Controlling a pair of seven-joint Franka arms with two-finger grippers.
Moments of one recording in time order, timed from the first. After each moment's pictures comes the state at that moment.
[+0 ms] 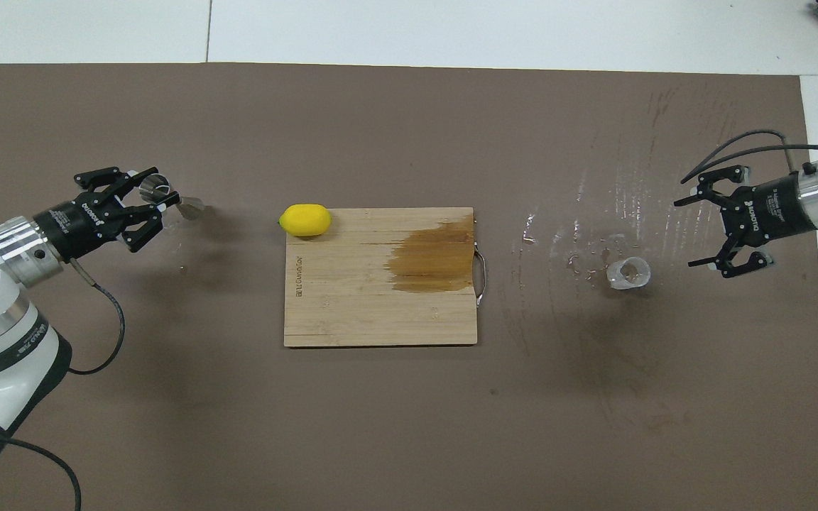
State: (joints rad) left arm 0.06 0.16 0.03 -2.14 -1.60 2.25 -1.01; right arm -0.26 0.26 0.04 -1.80 0.50 1.83 1.06
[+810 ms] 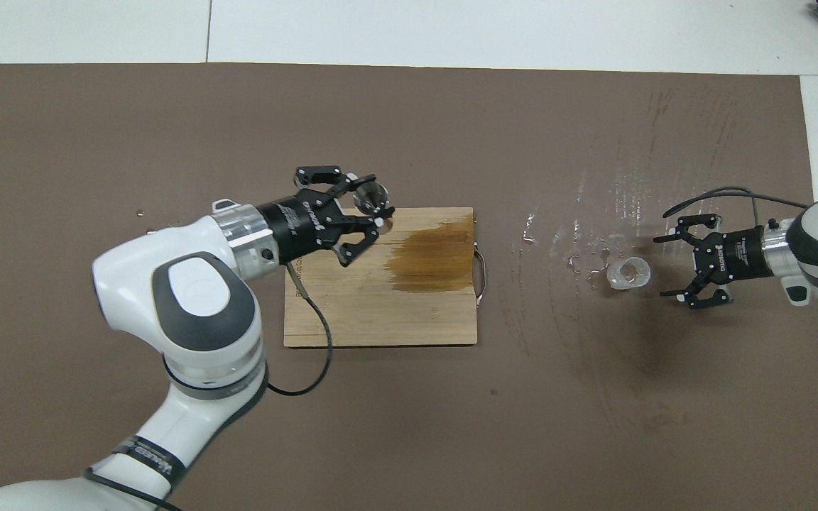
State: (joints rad) left arm -0.36 0.15 -0.20 -2.02 -1.67 2.62 -1.21; right arm -0.34 0.34 0.04 -2.01 0.67 1.98 0.88
